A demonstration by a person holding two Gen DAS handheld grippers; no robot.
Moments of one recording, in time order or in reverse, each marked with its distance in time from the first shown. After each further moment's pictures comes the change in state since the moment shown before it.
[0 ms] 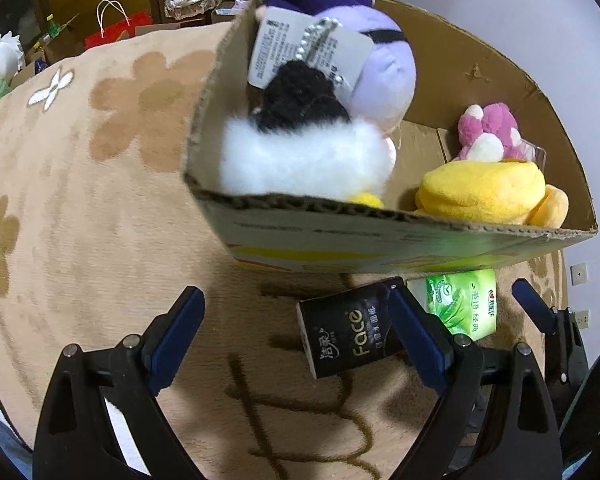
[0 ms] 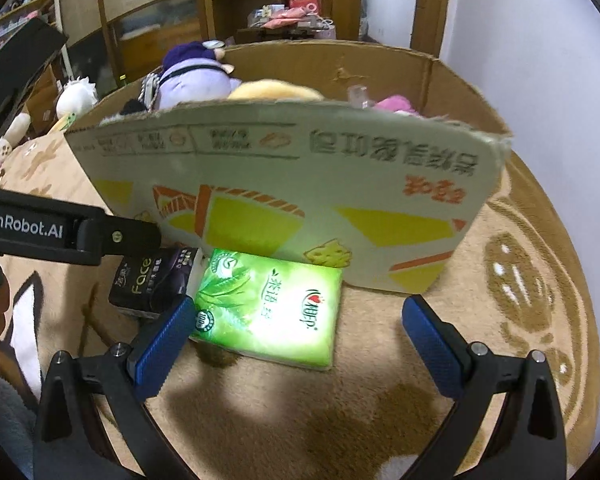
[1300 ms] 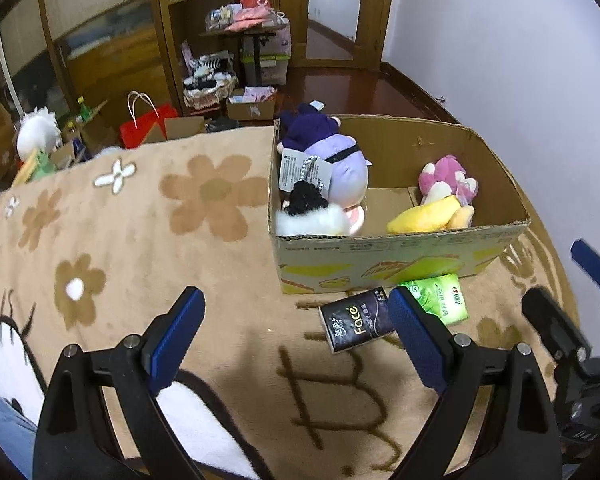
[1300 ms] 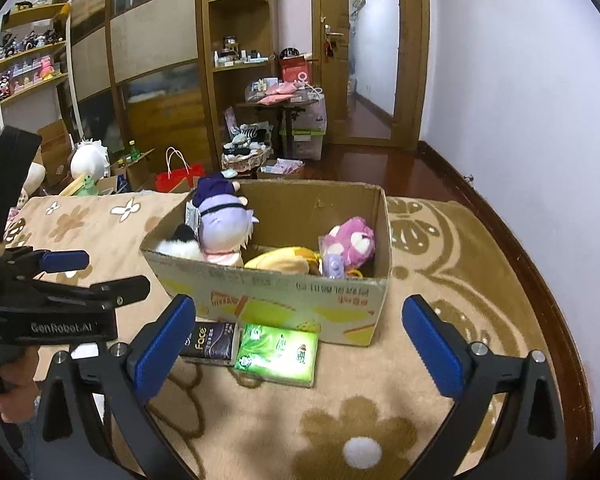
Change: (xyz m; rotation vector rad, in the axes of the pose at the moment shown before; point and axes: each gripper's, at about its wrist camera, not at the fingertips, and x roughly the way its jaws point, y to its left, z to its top) left arm -0.110 -0.009 -0.039 0.103 -0.296 0.103; right arm -0.119 -0.013 0.023 0.046 -0.216 -0.016
